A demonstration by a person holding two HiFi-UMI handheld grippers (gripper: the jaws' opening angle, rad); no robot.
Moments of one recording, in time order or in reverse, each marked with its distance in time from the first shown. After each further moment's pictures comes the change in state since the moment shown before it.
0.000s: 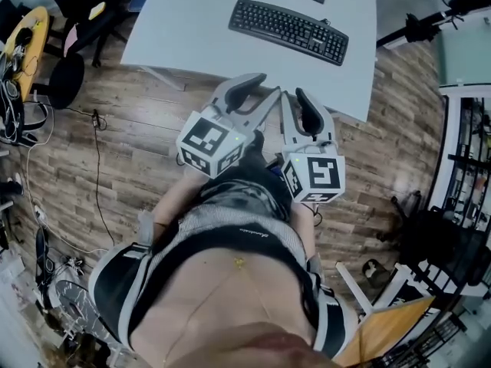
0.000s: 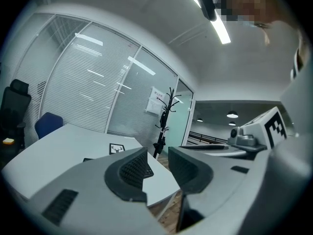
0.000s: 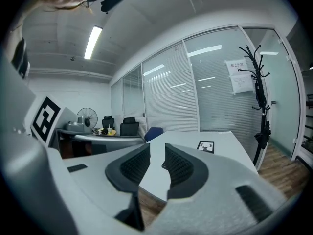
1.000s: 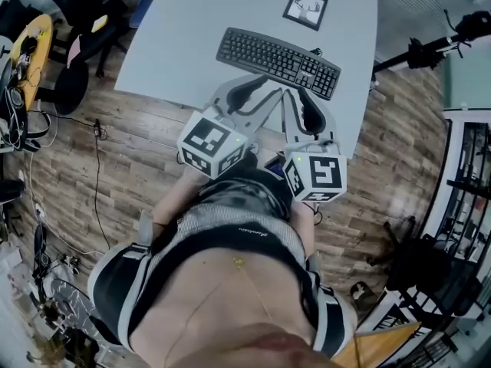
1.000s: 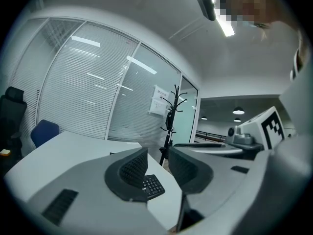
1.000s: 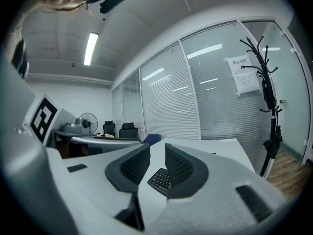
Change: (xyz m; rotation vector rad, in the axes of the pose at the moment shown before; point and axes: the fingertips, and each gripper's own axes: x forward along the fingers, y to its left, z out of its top) left arm 0.125 0.035 0.044 0.042 0.000 0.048; right arm 0.078 -0.111 0.047 0.007 -0.056 0.055
